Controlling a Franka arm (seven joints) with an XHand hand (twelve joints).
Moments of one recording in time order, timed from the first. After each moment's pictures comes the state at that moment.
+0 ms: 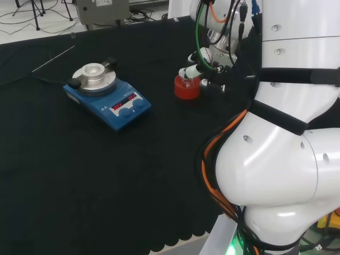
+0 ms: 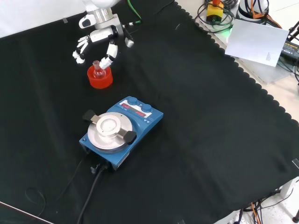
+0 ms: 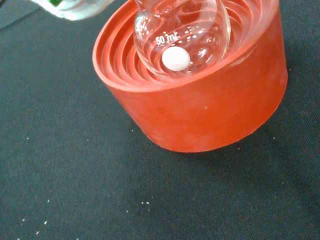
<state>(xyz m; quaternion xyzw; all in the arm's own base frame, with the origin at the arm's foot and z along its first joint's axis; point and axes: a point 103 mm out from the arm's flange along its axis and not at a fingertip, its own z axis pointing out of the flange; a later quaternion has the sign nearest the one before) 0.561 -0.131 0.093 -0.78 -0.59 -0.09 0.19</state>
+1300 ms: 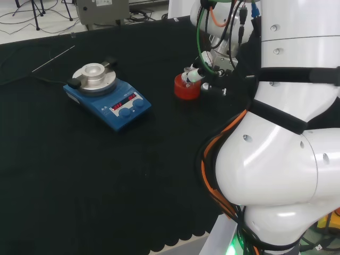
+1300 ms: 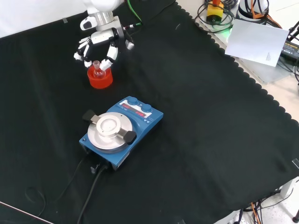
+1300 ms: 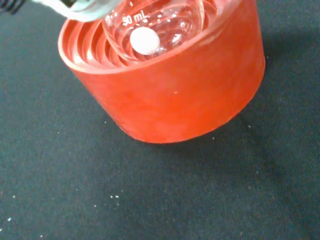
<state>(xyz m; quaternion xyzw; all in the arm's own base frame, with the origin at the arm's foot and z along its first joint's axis) 0.559 -0.137 0.080 -0.79 -0.58 -0.09 0.18</state>
